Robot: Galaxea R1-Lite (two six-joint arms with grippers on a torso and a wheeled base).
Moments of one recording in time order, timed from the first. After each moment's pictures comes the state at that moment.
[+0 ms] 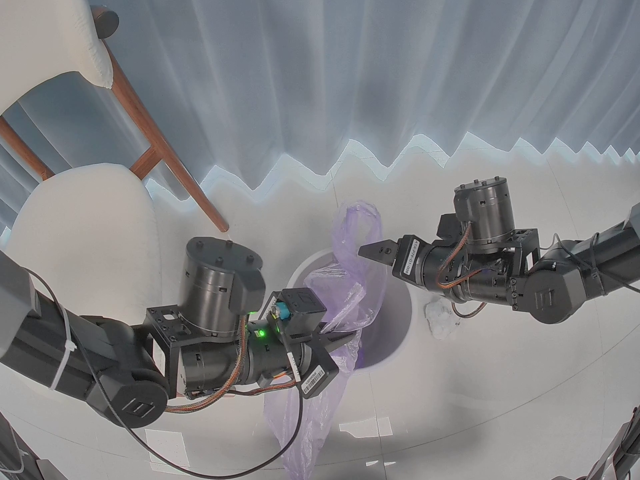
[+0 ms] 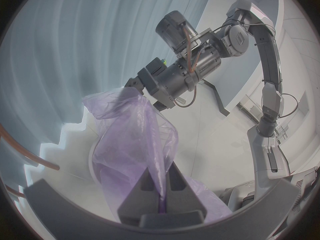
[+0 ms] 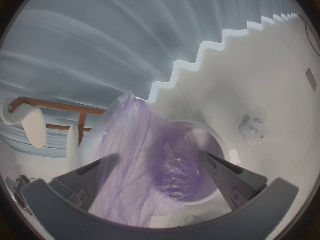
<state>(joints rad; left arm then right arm) -0.76 1.80 -0.77 -0.60 -0.16 0.28 0.44 1.90 -1.08 -0.33 0.02 0.69</state>
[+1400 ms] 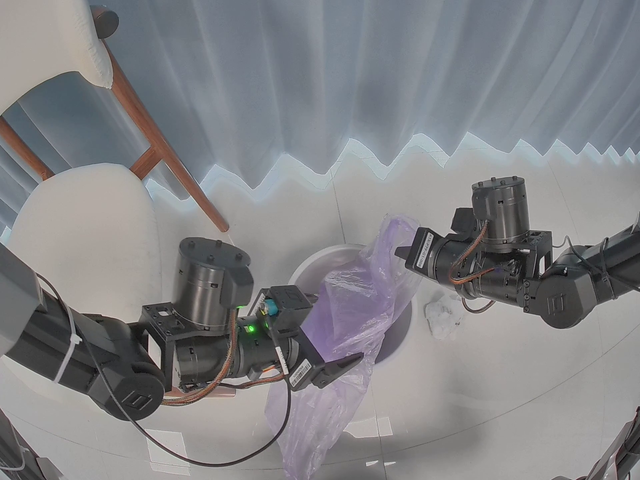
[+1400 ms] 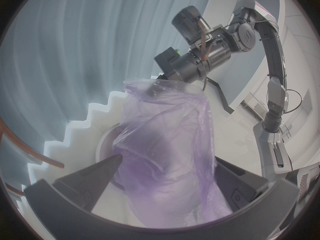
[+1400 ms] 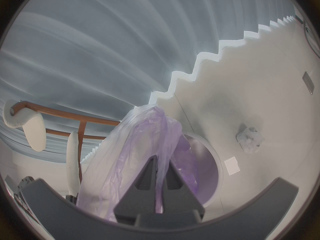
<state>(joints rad) -0.71 1.81 -0.75 -0.63 -0.17 0.31 0.42 1.87 -1.02 -0.43 -0.01 0.67</state>
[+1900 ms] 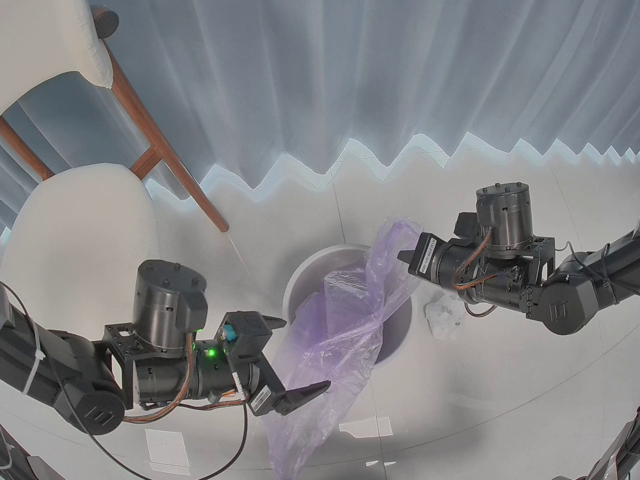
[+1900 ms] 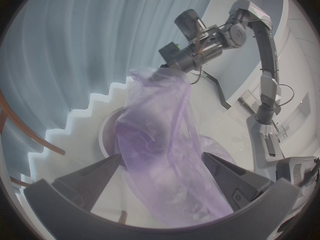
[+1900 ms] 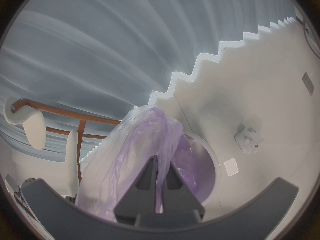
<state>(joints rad) -0.67 1.71 -0.58 -0.63 -0.21 0.32 0.41 1.86 -0.97 -0.47 -0.02 0.66</state>
